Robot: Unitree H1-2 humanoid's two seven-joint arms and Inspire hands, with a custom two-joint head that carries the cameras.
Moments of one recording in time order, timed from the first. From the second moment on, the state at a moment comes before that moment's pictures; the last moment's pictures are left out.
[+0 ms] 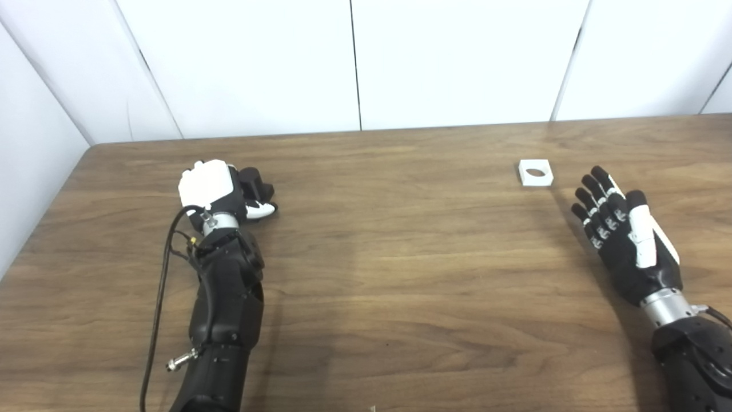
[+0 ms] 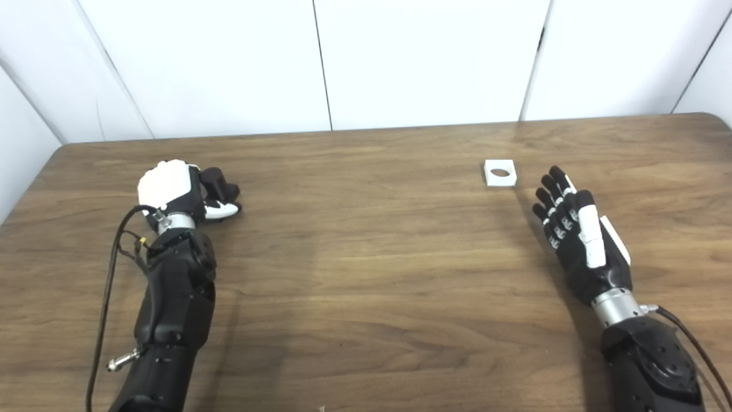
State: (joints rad) left arm -0.47 0.08 0.09 0.30 1.33 0.47 -0.13; right arm -0.09 -0.28 -0.23 0.08 0.40 0.04 0.32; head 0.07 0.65
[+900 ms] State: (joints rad) left arm -0.47 0.08 0.08 0.28 1.26 0.46 -0.10; right arm -0.08 -0.29 -0.23 0.08 0.41 0.04 0.31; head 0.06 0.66
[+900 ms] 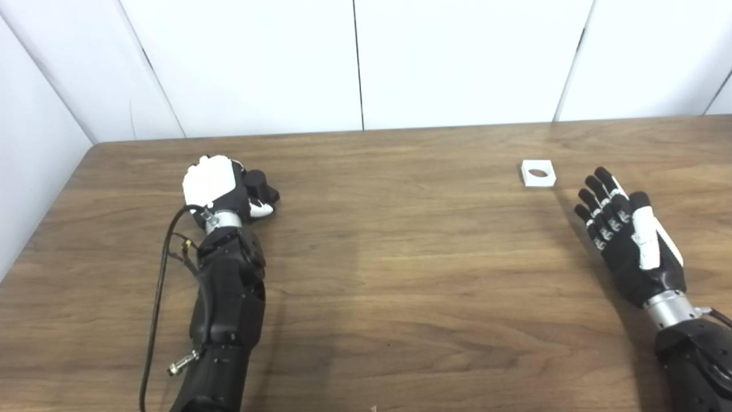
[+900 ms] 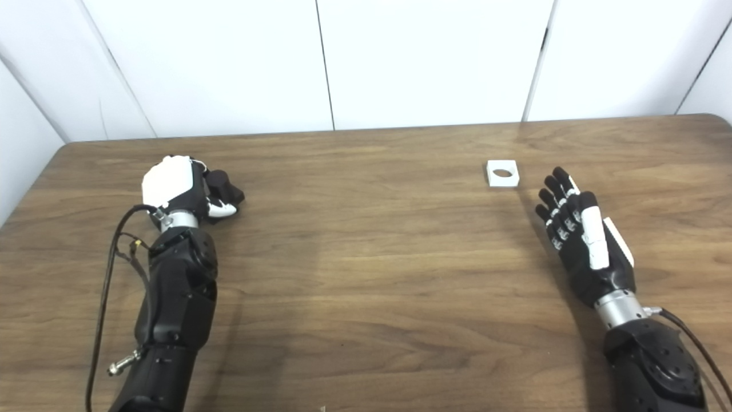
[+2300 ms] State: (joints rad) left arm -0.28 0.12 -0.19 -0.01 1.07 0.47 -0.10; right arm -0.08 -0.29 -0.22 0.07 0.39 0.06 0.30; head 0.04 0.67
